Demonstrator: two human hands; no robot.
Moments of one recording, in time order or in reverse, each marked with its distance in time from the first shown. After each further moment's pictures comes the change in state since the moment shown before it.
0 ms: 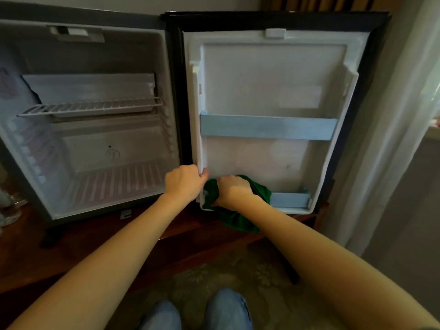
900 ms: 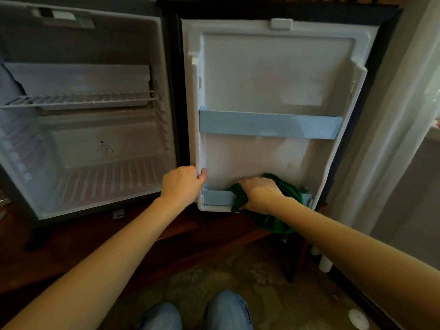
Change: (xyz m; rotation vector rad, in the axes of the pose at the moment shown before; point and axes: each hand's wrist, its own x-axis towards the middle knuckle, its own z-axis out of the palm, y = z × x) left_hand -0.004 -0.003 0.008 -0.054 0.034 0.047; right_hand -0.027 0.056 -0.015 -0.167 -0.027 -0.075
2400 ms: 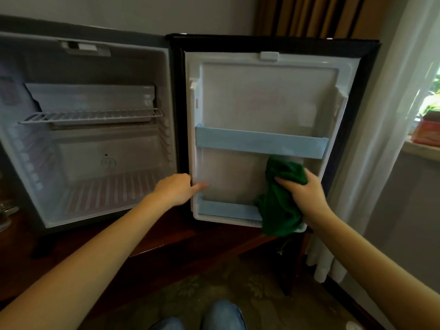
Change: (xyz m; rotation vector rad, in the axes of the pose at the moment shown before) left_hand 0.007 -0.017 -0.033 -0.083 -0.373 -0.003; right_hand -0.101 0.024 -0.036 1.431 0.727 0.269
